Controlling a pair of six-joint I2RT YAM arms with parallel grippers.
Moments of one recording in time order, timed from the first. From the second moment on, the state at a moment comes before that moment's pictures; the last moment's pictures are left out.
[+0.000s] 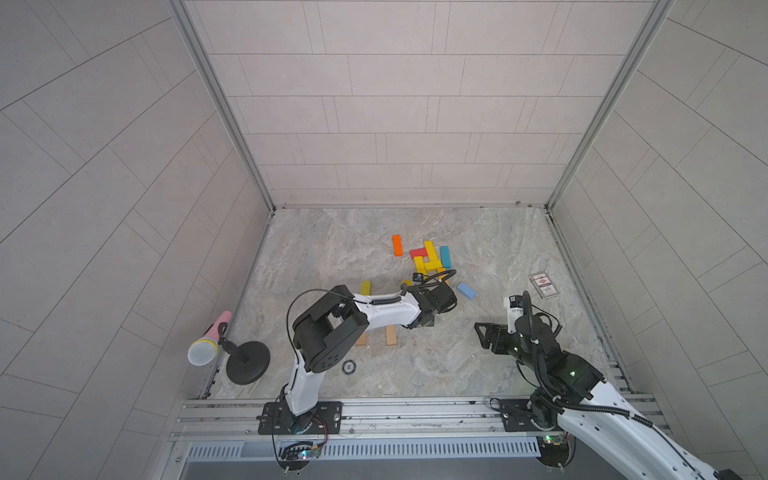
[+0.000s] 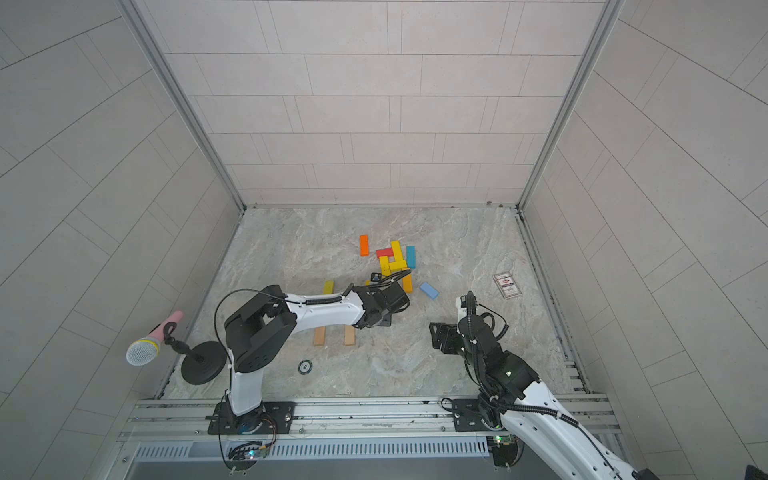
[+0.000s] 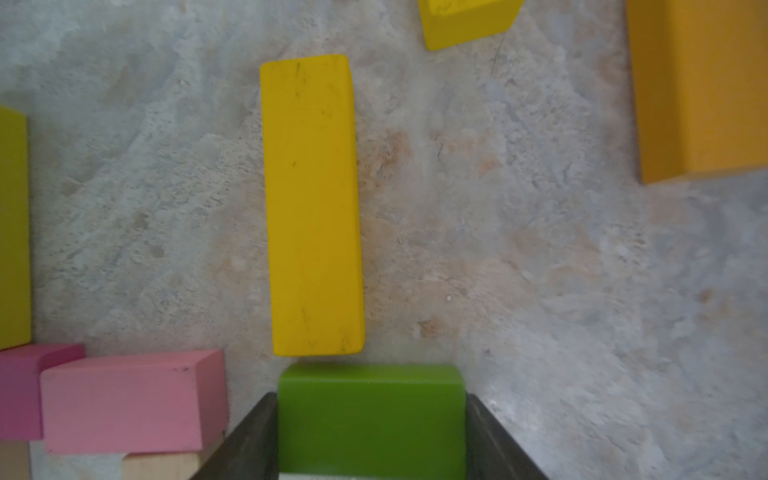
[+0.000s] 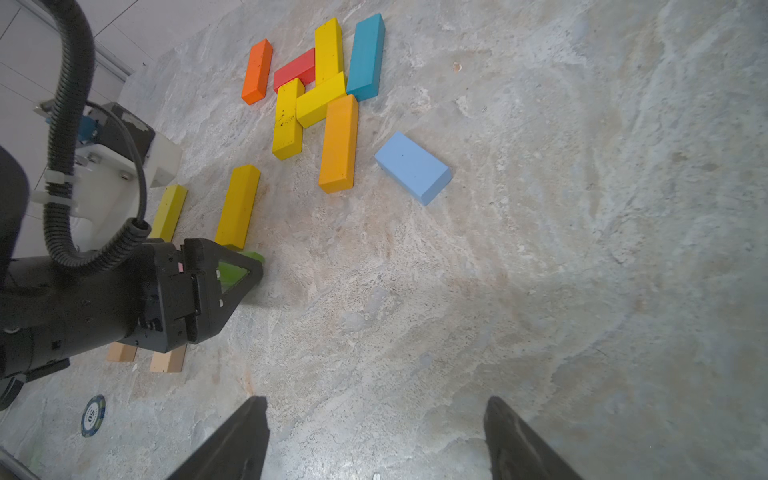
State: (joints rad) left arm -0.97 1.96 1.26 -0.62 -0.41 -0.89; right arm 0.56 0.45 0.30 -0.52 0.10 0.64
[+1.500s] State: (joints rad) left arm -0.95 1.97 1.28 -0.61 -0.43 -0.86; right arm 0.55 0.45 0.29 -0.52 0.09 0.64
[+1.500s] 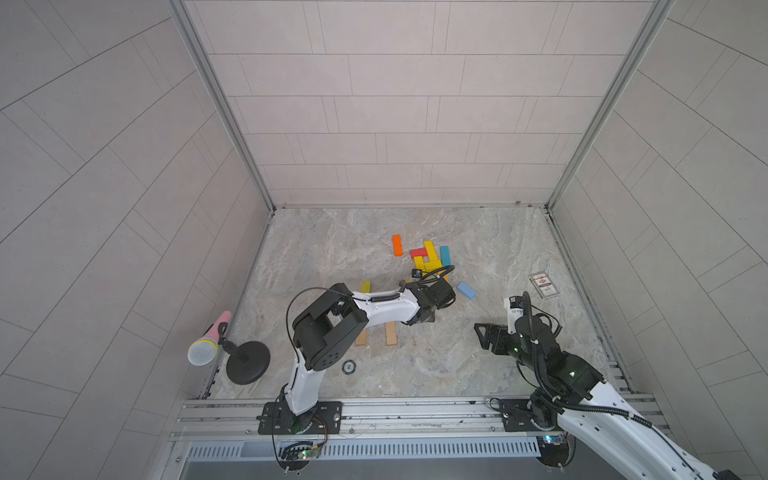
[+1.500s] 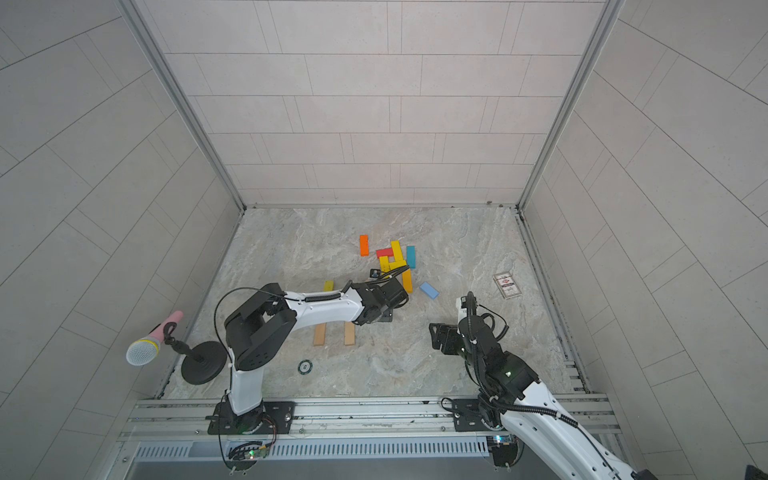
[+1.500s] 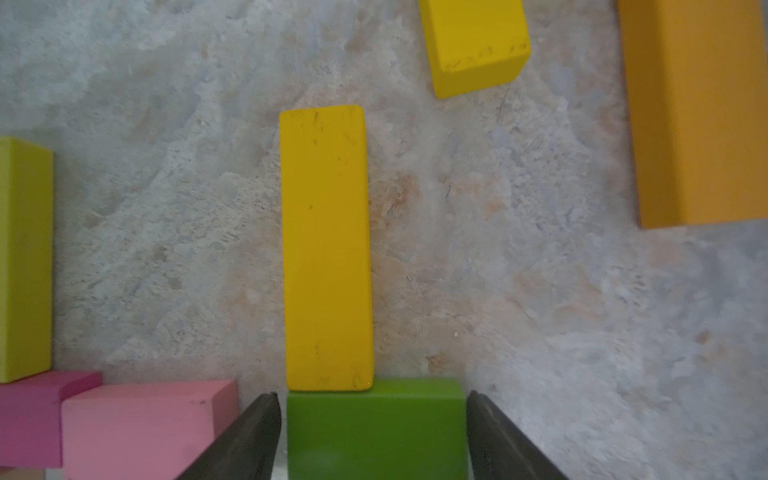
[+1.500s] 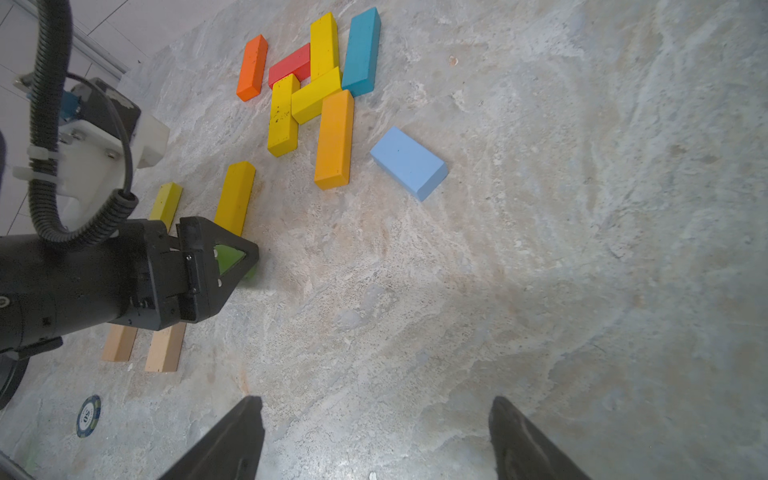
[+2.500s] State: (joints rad) left arm -0.94 0.85 0.86 -0.55 -0.45 -0.57; right arm 0.59 0.78 0.32 -0.26 -0.07 0.69
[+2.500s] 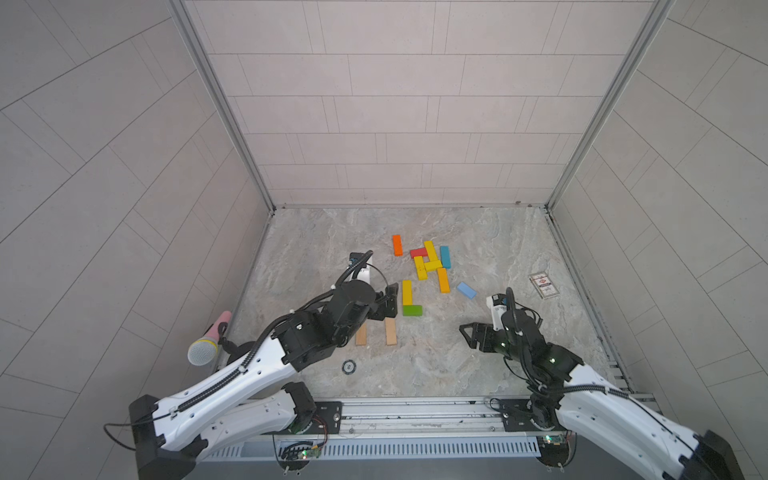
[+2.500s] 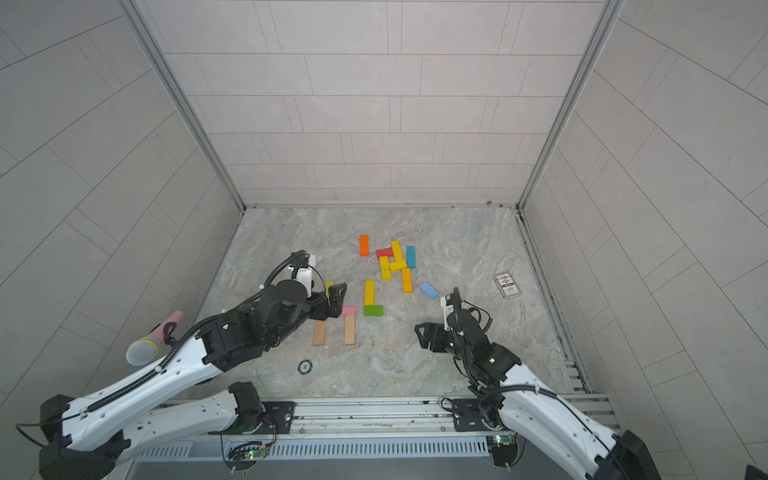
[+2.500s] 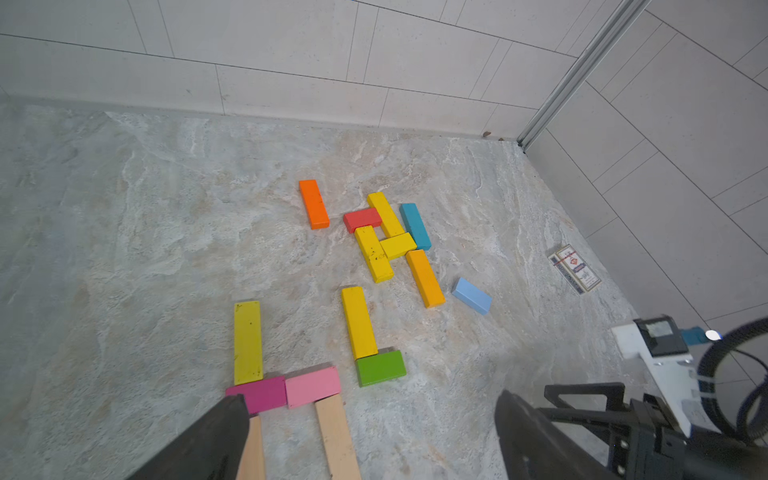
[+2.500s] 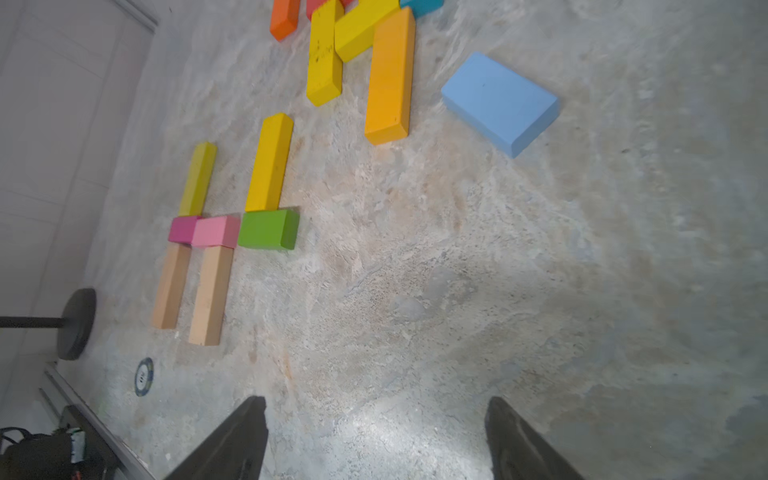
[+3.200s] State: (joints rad) left arm -0.94 0.48 0.87 -0.84 -0.50 -0.52; right arm 0.55 1.66 1.10 -0.41 0.14 0.59
